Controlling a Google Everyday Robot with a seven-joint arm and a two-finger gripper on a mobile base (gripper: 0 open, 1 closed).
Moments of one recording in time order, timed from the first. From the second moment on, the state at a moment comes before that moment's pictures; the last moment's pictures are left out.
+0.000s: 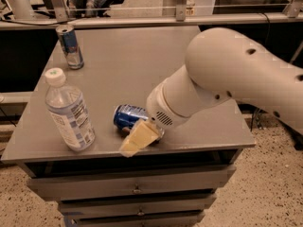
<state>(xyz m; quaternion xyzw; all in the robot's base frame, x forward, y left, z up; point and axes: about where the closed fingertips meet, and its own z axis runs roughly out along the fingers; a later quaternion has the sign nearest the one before) 0.441 0.027 0.842 -0.54 0.78 0.17 0.26</state>
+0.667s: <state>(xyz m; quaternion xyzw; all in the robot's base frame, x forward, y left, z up) 0.455 0.018 0.851 -0.53 0.78 0.16 0.28</state>
